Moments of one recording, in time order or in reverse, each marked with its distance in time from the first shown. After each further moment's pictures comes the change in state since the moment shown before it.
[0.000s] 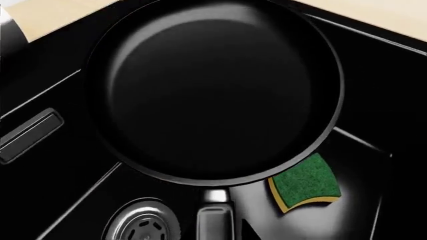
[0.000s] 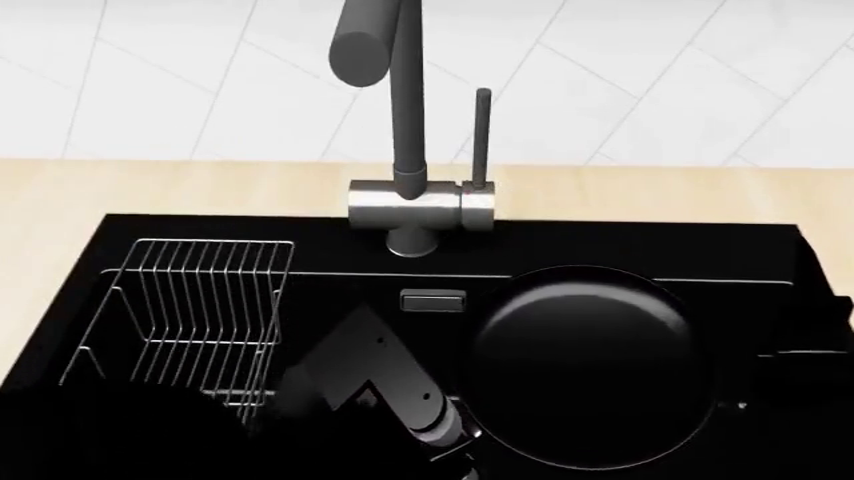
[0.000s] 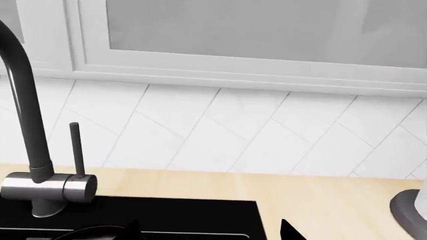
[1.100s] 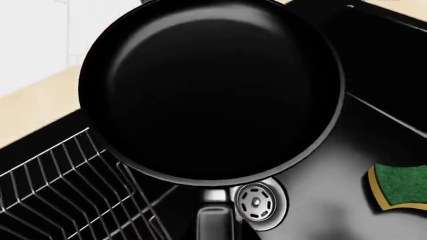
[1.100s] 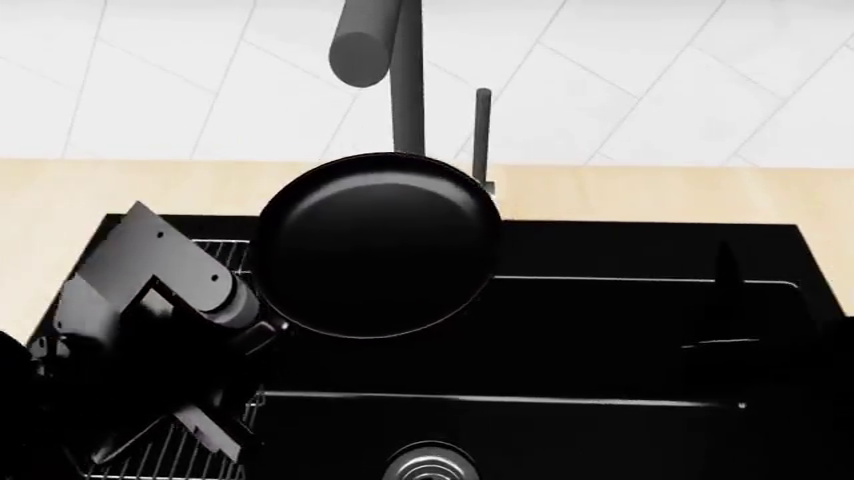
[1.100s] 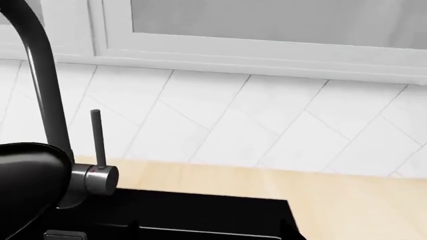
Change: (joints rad) left arm -0.065 -0.308 -0.195 0.131 -0.157 -0.145 -0.133; right arm 0.228 -0.175 -0.198 0.092 -0.120 0.094 -0.054
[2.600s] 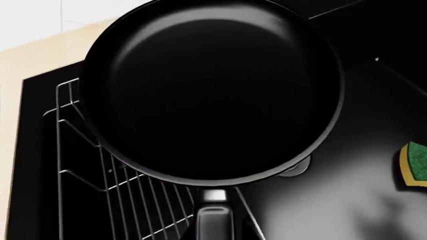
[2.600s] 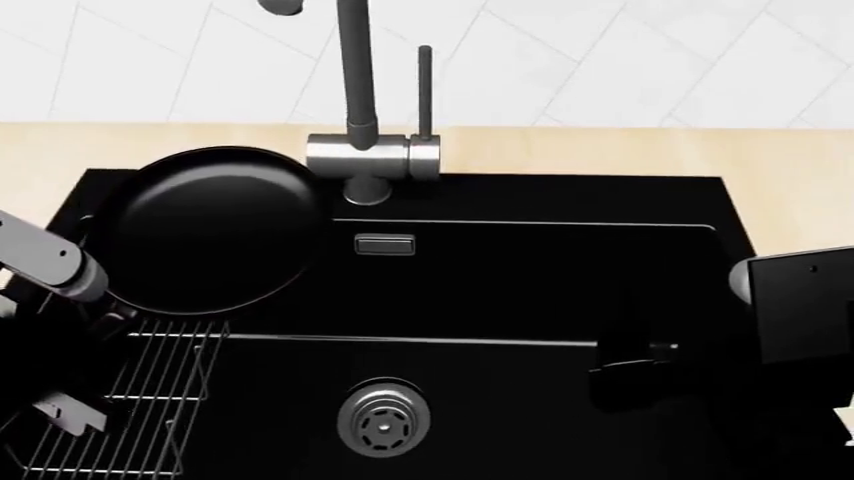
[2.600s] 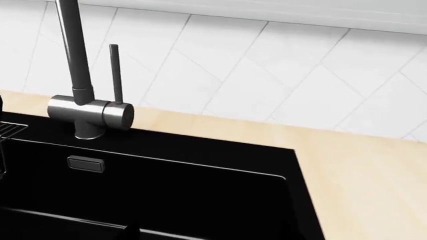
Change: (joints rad) left arm 0.055 -0.207 -0.101 -0.022 -0.038 -0.024 -0.047; right arm 0.116 -0.216 -0.191 0.186 -0.198 0.023 -0.101
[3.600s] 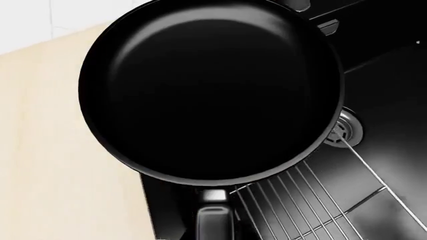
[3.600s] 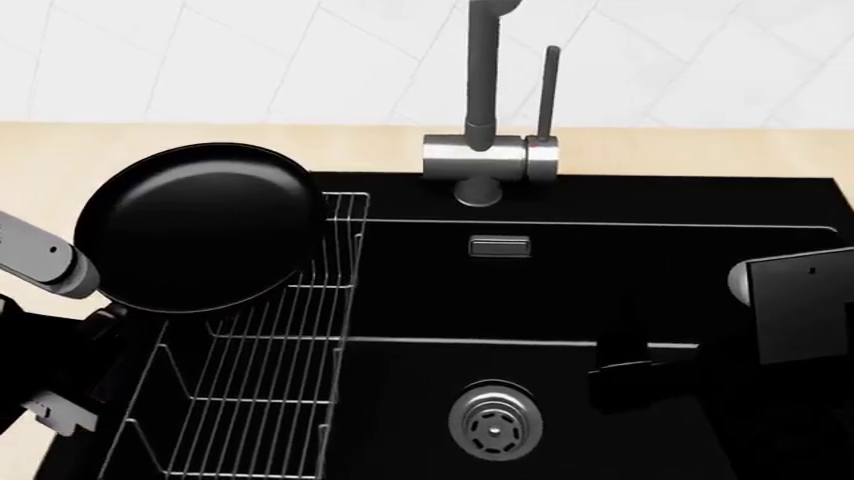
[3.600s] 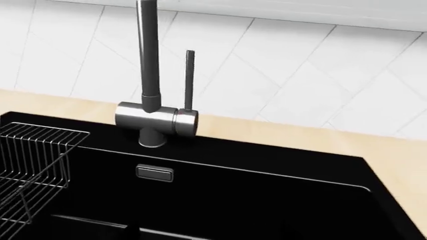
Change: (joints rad) left arm -0.011 -0.012 -0.032 0.032 -0.054 -0.052 -0.056; right arm -0.001 -0.004 -0.005 0.014 -0.005 -0.011 -0.015
